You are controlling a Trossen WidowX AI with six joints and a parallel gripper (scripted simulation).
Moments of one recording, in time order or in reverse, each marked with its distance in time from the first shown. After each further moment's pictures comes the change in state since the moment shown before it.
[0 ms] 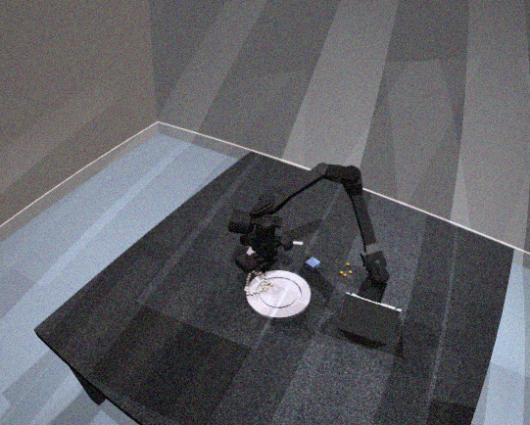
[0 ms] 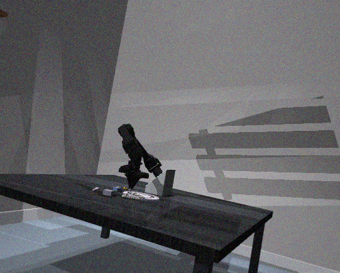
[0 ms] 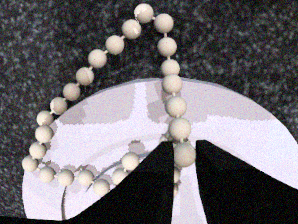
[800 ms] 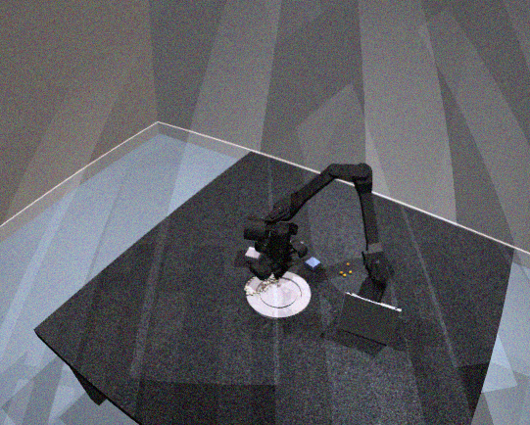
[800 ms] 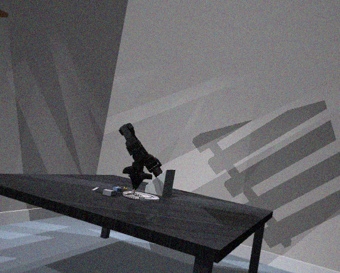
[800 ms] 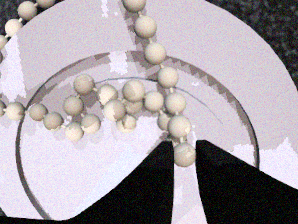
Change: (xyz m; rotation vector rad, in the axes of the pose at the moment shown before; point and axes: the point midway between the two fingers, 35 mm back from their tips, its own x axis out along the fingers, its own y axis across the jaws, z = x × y) arm 0.007 -0.018 -0.045 0.005 -0.001 0.005
